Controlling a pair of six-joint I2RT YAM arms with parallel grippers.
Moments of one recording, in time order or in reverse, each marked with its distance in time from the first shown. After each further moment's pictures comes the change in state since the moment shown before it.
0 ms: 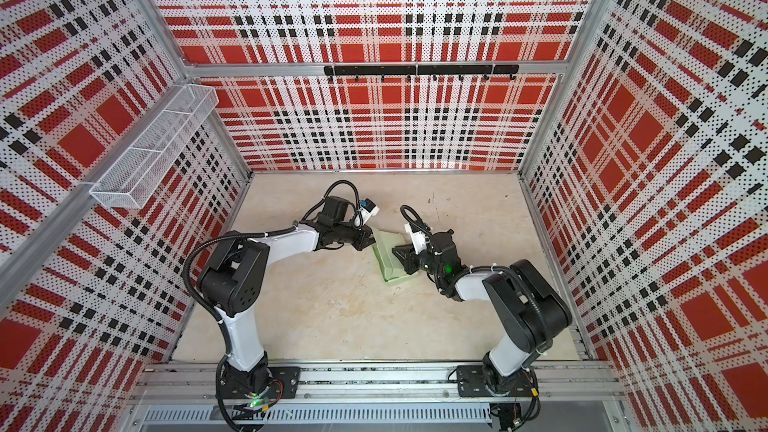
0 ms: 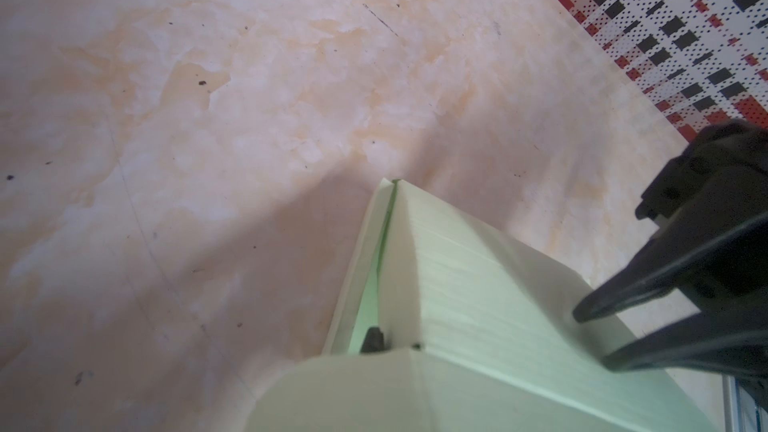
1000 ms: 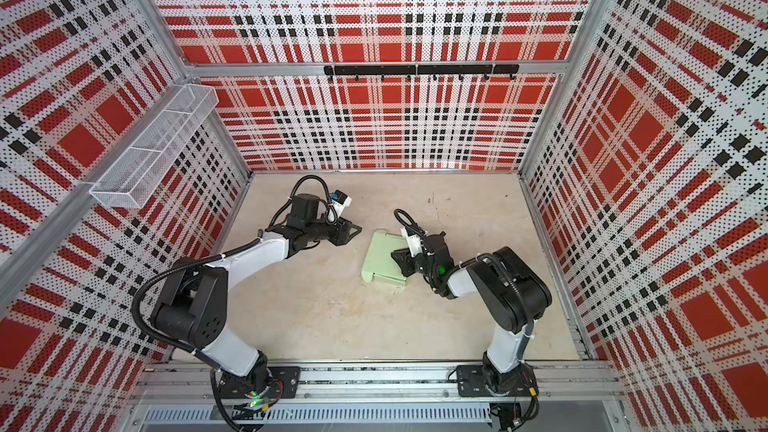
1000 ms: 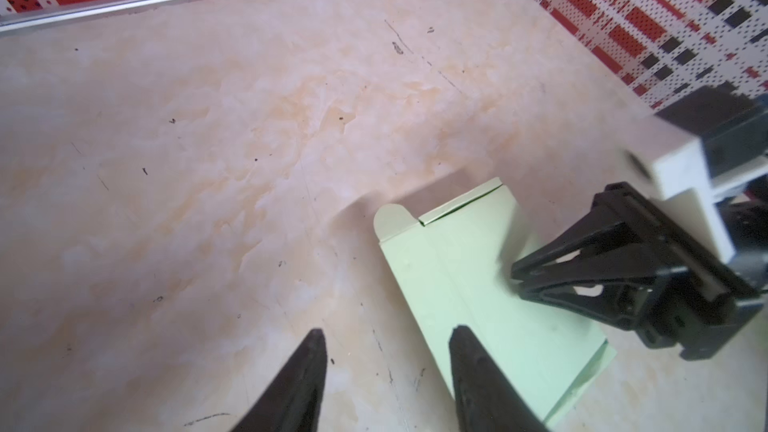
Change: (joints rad) left arm 0.100 -0.289 -0.161 0.007 -0.099 -0.008; right arm 0.023 0.128 0.047 -0.007 0.050 -0.020
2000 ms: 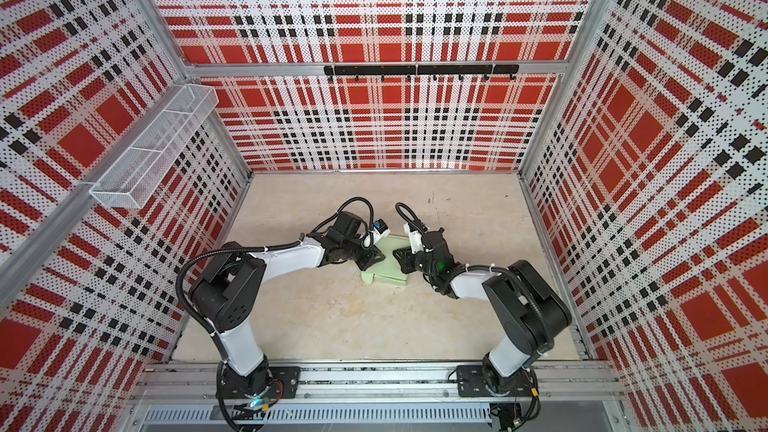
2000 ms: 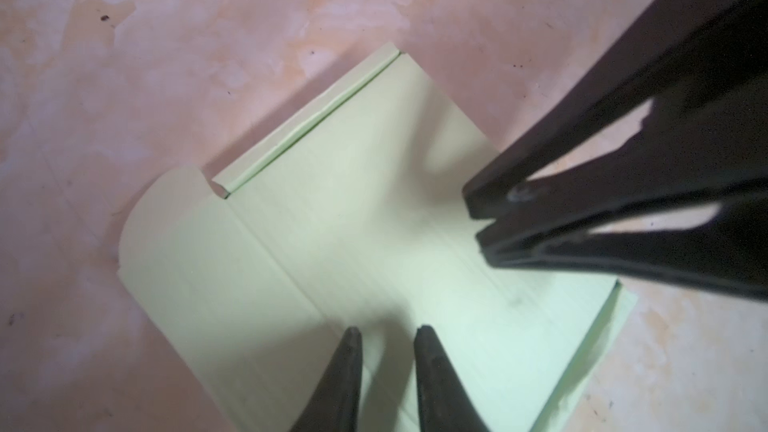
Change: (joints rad) left arm -0.249 0.189 0.050 -0.091 -0.122 0.158; right arm 0.030 -0.128 0.016 -0.217 0.100 0.126
